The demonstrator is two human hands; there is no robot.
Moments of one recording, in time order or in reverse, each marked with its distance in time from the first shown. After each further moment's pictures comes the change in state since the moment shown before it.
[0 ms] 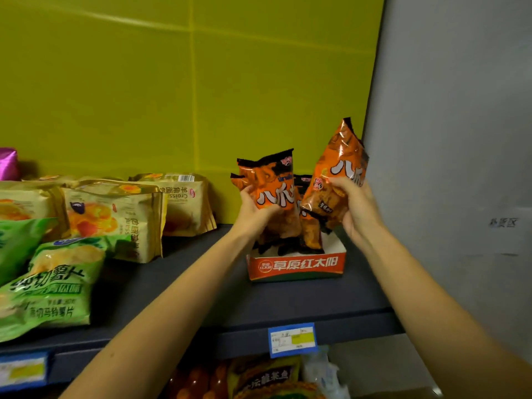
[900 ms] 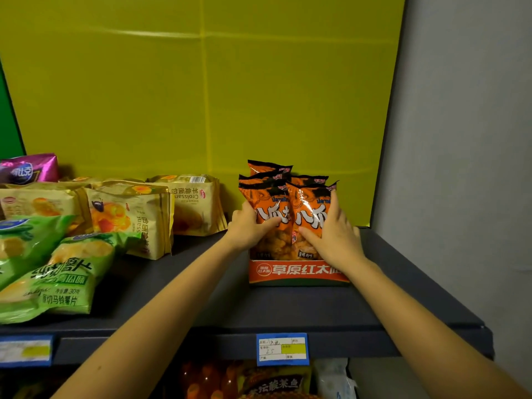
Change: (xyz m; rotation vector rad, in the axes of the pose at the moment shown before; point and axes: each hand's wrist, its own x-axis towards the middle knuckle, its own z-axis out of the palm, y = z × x) left_hand 0.012 -0.021 -0.015 0.666 0.107 -0.079; right_hand 0.001 0.056 -0.013 -1.321 -0.179 -0.281
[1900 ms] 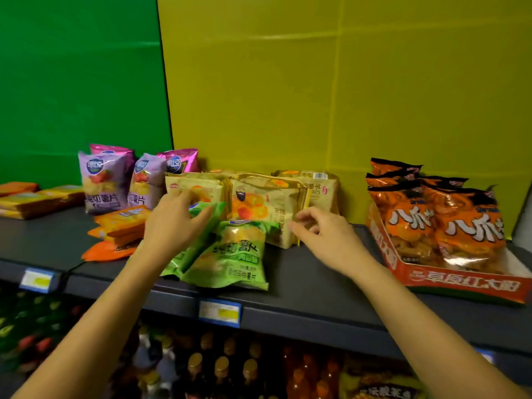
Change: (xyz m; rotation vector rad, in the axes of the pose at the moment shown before) left_hand -0.111 -0.130 -0.285 0.689 0.572 0.032; right_hand -0.060 -0.225 0.068 0.315 -0.258 -0.314
